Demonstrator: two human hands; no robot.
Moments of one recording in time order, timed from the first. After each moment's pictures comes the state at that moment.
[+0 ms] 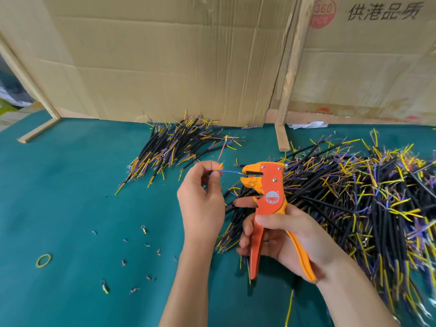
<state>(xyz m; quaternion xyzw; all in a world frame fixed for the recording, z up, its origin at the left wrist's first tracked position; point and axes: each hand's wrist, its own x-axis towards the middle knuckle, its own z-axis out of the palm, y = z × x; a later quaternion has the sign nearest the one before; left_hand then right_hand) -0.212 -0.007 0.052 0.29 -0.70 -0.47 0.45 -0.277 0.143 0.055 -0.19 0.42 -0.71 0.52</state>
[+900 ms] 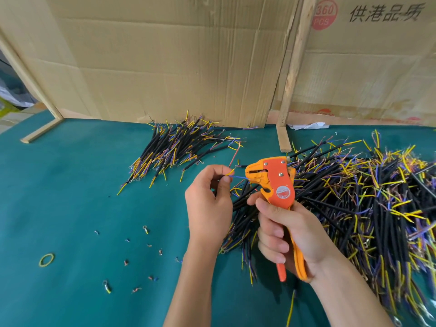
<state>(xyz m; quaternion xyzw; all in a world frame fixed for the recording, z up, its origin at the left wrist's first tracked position) -0.212 -0.002 0.049 0.26 -0.73 -0.47 0.43 -0.275 0.138 0.053 -0.18 0.42 -0.75 0.48</state>
